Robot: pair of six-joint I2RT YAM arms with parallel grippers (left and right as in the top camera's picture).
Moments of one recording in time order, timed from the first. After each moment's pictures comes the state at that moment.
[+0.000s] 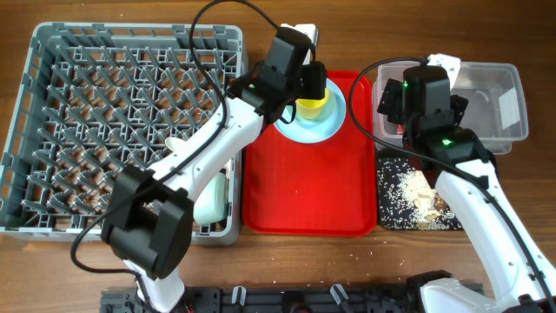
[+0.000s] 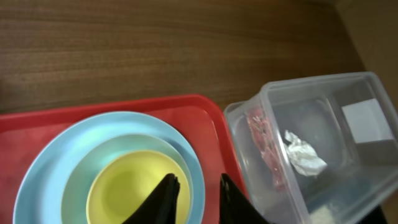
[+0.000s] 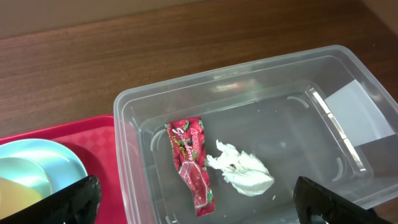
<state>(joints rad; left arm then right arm) -0.58 1.90 1.50 -0.28 0.14 -0.48 0.21 1.32 1.01 -0.45 0.46 0.32</state>
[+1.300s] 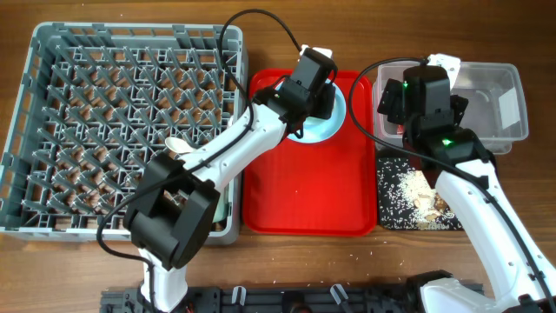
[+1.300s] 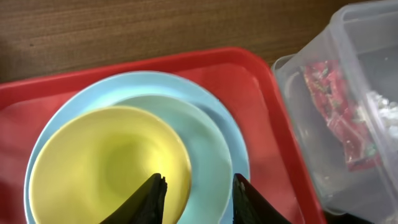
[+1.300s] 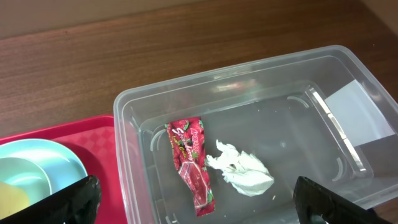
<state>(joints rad) -0.66 1.99 1.50 -0.36 -0.04 -0.38 0.21 1.32 1.01 -0.45 0.46 0.32</state>
